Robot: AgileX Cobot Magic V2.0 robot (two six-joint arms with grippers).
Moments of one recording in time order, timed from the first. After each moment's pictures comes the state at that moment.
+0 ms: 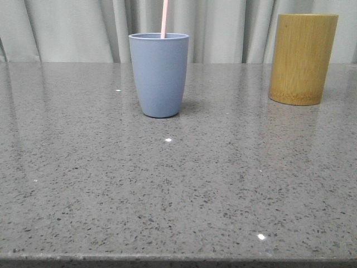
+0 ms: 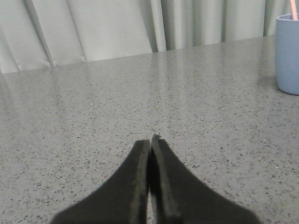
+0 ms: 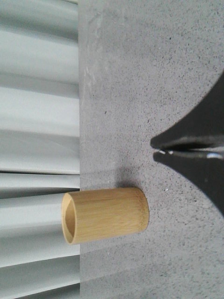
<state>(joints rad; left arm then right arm) -0.18 0.00 0.00 0.06 0.14 -0.01 -0.04 0.02 -0.21 0.00 0.29 0.05</state>
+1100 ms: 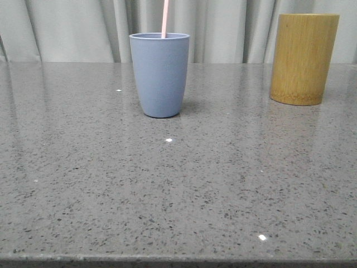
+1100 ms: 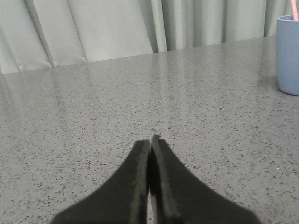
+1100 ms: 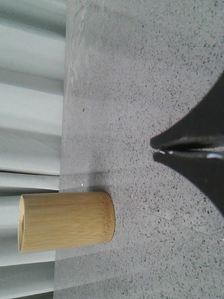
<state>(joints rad) -0.18 0.00 0.00 0.06 0.14 -0.01 -0.04 -0.01 0.03 0.01 0.09 0.01</state>
